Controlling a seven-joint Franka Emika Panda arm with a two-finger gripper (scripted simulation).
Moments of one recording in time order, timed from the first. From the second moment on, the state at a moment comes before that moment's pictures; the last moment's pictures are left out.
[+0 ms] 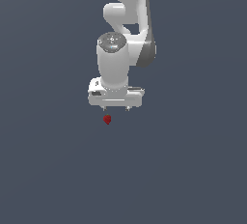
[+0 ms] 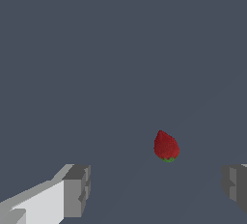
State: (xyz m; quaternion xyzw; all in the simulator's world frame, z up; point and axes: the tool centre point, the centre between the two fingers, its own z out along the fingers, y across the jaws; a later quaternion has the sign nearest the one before) arm 0.002 -0.030 0.174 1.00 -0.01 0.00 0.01
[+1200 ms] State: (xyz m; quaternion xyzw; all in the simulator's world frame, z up) arm -0.002 -0.054 0.157 1.00 -0.05 0.01 0.01
